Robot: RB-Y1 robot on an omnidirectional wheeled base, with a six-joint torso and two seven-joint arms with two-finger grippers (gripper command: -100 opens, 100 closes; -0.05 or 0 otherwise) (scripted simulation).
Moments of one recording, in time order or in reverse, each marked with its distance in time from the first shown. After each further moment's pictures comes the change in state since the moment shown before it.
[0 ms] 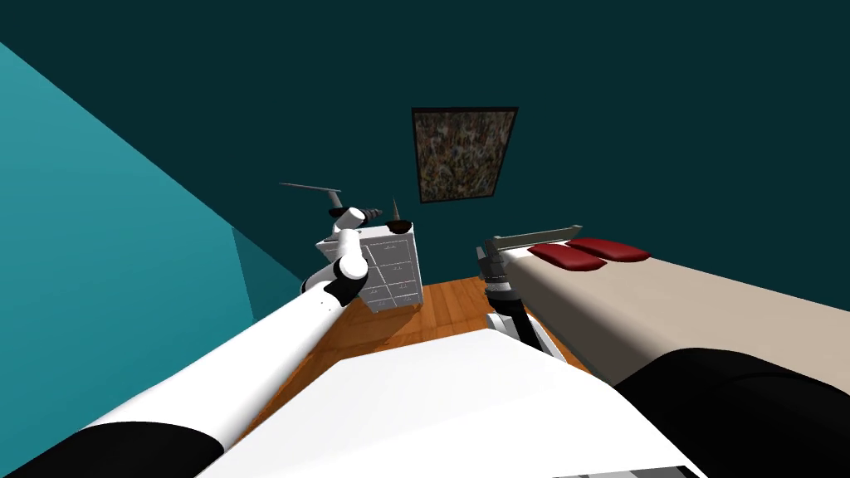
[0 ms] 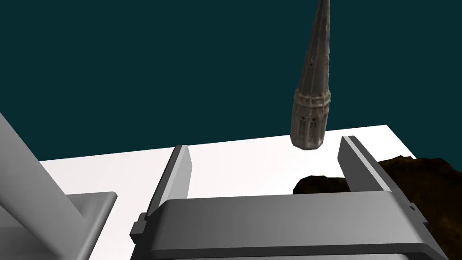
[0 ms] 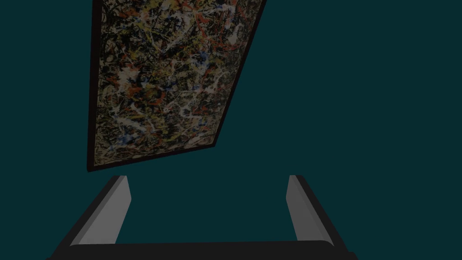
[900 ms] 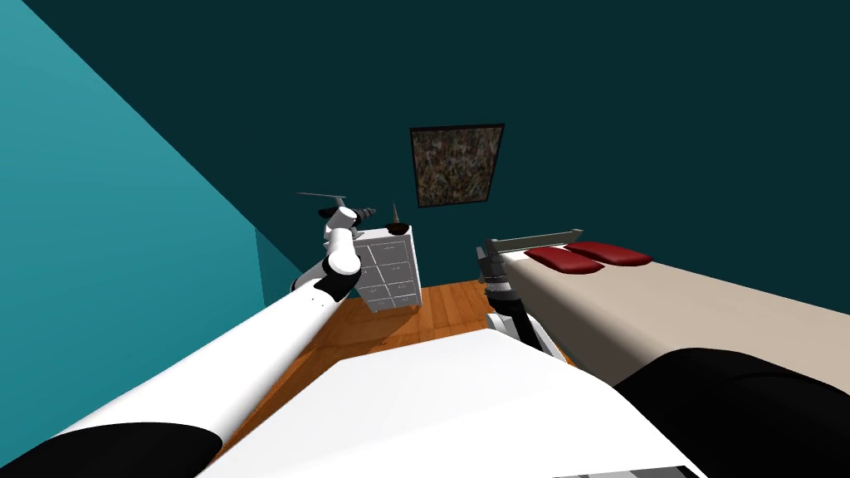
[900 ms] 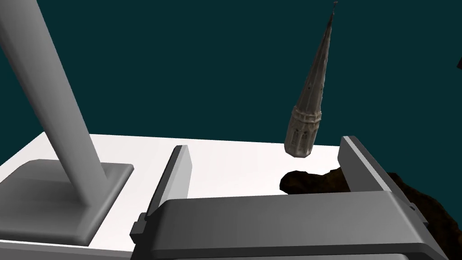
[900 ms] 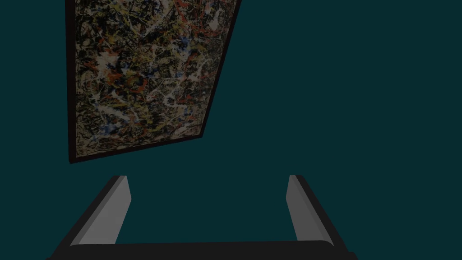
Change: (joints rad) left arm -0.025 0.064 0.076 0.063 0.016 -0.013 0.060; right arm 0.001 0.000 0.000 0.000 0.000 0.000 0.000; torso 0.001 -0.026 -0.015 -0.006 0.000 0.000
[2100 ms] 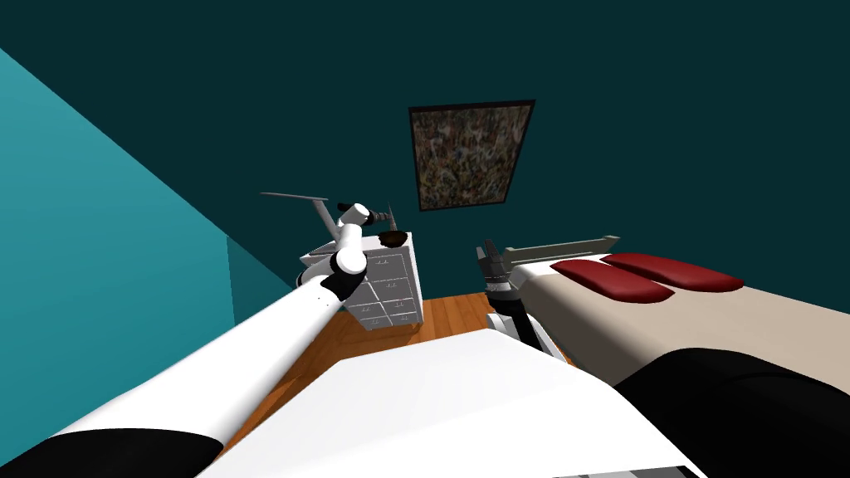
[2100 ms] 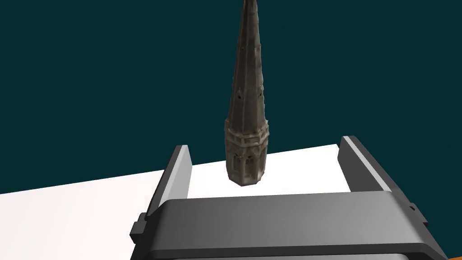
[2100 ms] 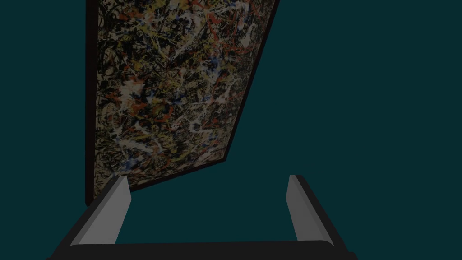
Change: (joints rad) left arm -0.052 -0.045 -0.108 0.062 -0.033 0.240 0.036; right arm 0.000 0.000 0.000 0.000 0.000 0.000 0.000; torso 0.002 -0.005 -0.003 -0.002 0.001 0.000
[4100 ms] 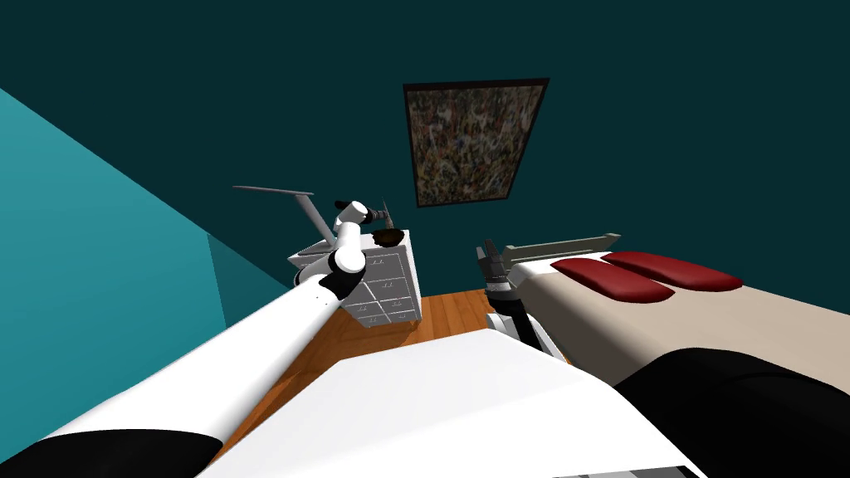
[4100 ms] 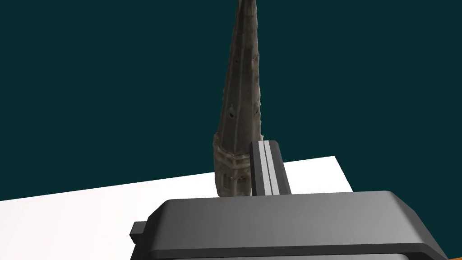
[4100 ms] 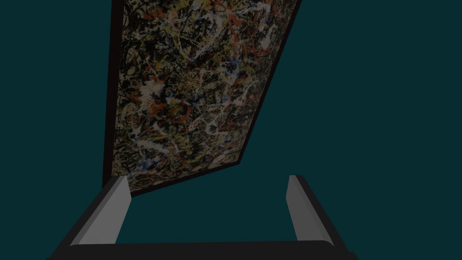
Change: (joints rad) left arm -0.011 0.013 -0.008 -0.003 0.024 -0.001 0.024; right arm -0.001 0.000 0.000 0.000 0.000 0.000 0.000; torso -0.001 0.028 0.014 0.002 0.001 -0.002
